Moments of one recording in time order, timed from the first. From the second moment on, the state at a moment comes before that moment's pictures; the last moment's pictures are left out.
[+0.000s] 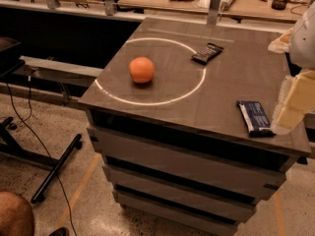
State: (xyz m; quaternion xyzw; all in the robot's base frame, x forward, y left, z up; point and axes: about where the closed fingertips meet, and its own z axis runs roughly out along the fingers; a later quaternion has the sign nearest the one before) arm 0.438 -0.217 0.976 -0.60 0.78 -0.03 0.16
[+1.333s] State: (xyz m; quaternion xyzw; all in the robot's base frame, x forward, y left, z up) arm 0.463 -0.240 0.954 -0.49 0.85 -0.05 0.16
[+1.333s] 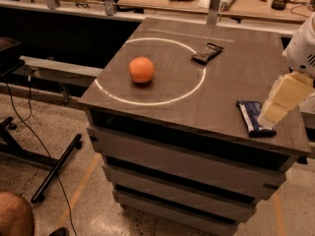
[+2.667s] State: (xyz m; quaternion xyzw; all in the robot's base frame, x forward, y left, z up) arm 0.489 -0.283 0.856 -0.29 0.94 -0.01 0.17
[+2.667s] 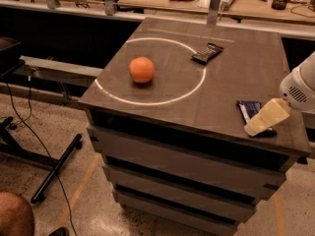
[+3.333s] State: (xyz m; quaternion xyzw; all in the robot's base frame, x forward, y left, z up) arm 0.487 -0.261 0.826 -0.31 0.94 0.02 0.15
